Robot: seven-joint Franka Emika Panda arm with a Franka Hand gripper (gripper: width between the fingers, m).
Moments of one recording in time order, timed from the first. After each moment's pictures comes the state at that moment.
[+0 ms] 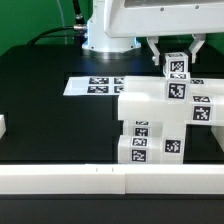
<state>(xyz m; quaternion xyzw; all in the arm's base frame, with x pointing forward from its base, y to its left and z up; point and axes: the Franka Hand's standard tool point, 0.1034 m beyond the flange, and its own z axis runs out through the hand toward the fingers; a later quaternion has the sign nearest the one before) 0.571 0.061 0.122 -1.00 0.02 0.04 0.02</state>
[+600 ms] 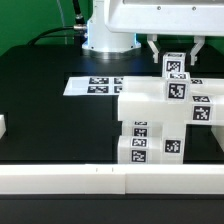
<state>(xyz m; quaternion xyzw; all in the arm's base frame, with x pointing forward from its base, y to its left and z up) 0.571 0.062 0.122 -0.98 0.19 0.04 0.01</state>
